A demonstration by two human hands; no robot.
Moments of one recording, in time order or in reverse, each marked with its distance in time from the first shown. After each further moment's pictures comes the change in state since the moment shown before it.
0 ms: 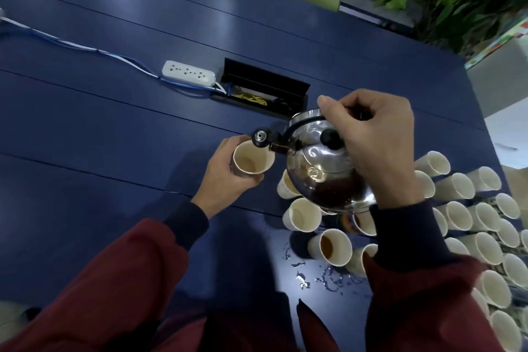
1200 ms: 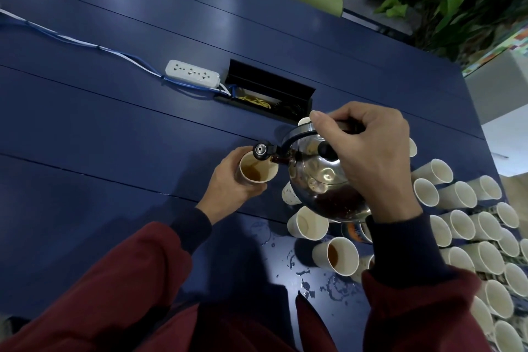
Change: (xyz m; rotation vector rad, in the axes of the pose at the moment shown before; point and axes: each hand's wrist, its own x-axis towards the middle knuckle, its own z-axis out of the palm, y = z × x) left_hand 0.005 -0.028 -0.006 -0.012 -0.069 -0.092; right_hand -0.011 -0.014 0.027 -0.075 -0.045 -0.043
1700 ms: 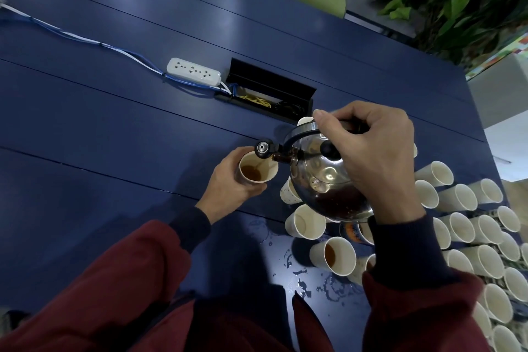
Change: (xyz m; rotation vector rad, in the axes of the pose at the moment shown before) left_hand -0.003 -0.002 0.006 0.018 0.009 -0.007; right_hand -0.001 0.004 -0.007 -0.005 0.011 -0.023
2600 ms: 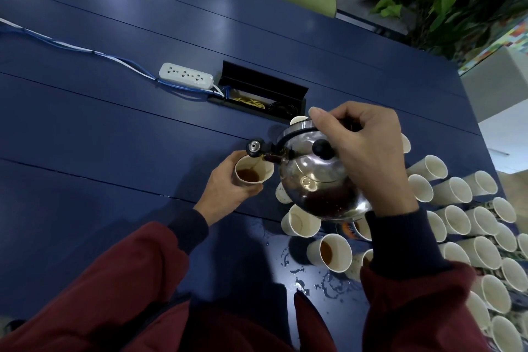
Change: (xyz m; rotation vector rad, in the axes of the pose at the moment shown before) left_hand -0.002 0.000 0.007 -0.021 -0.038 -0.018; right_hand 0.002 0.017 -0.008 0.116 -0.063 0.072
